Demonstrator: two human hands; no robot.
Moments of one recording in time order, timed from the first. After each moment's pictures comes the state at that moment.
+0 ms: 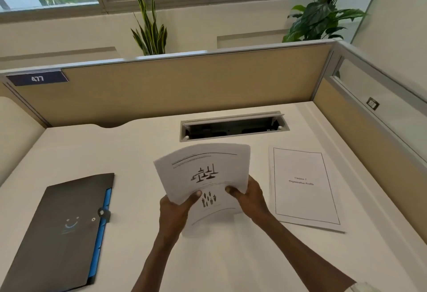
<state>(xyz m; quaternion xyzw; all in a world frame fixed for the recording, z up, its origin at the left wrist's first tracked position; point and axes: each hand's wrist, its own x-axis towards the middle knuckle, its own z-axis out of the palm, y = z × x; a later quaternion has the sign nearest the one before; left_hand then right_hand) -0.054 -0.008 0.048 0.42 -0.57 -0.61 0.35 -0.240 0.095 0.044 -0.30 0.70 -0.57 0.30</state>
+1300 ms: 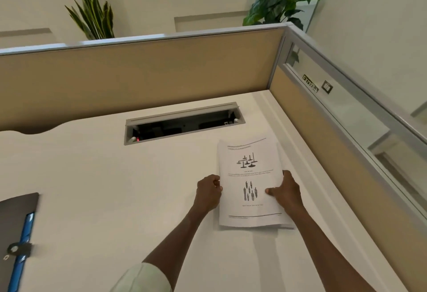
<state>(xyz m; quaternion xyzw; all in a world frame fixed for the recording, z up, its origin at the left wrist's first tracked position) -0.287 0.046 -0.012 0.41 -0.78 -0.47 0.03 -0.438 0.219 0.004 -0.08 0.91 -0.35 0.22</state>
